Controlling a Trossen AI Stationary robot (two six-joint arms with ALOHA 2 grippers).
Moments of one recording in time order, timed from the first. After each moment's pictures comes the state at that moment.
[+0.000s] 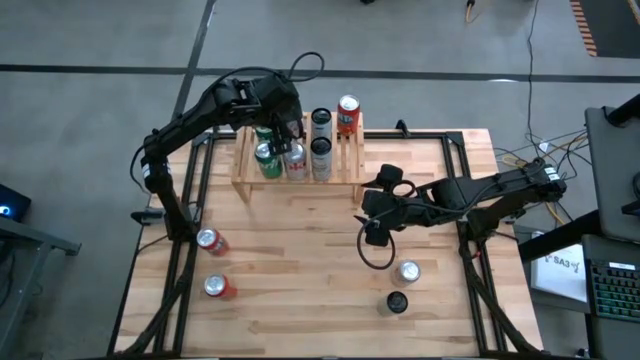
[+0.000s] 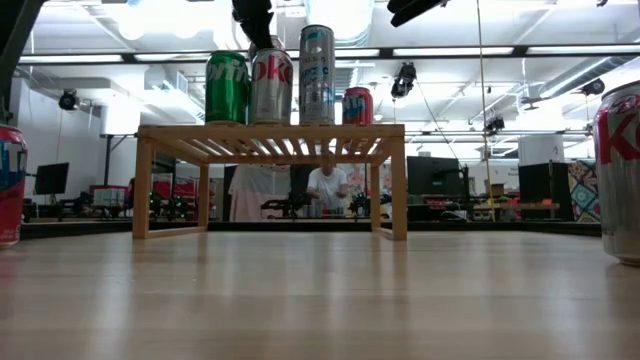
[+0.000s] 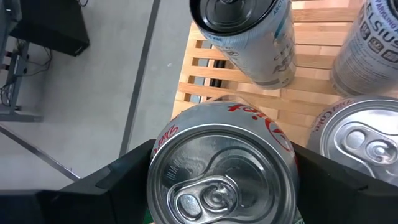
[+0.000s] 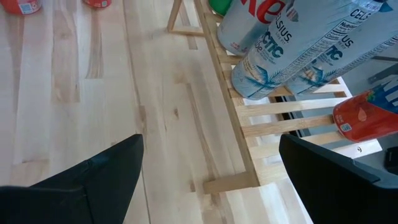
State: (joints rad) left arm 0.40 1.77 2.17 -1.38 -0.36 0.37; right arm 0.24 1.43 1.45 -0.86 0.54 0.13
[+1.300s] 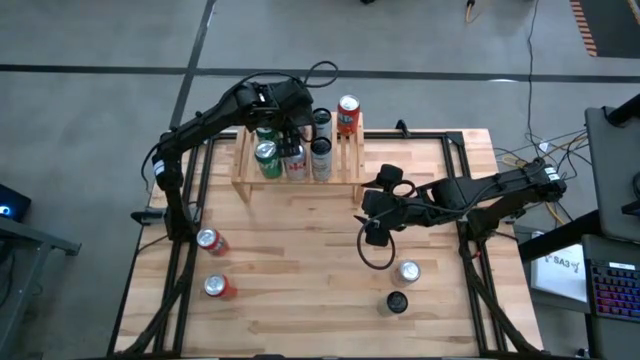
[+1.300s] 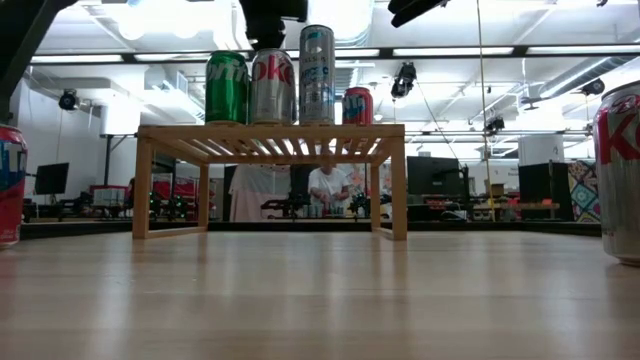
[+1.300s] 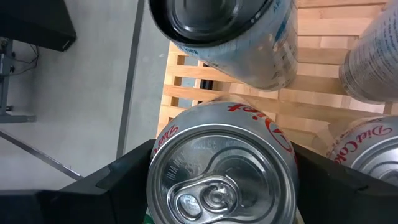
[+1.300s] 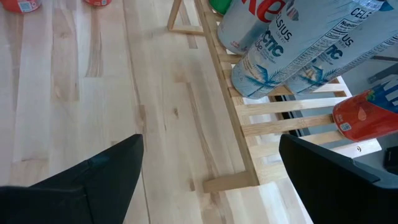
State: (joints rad) left arm 0.41 1.85 2.17 -1.36 -0.35 0.41; right arm 0.24 1.43 1.45 -0.86 0.54 0.13
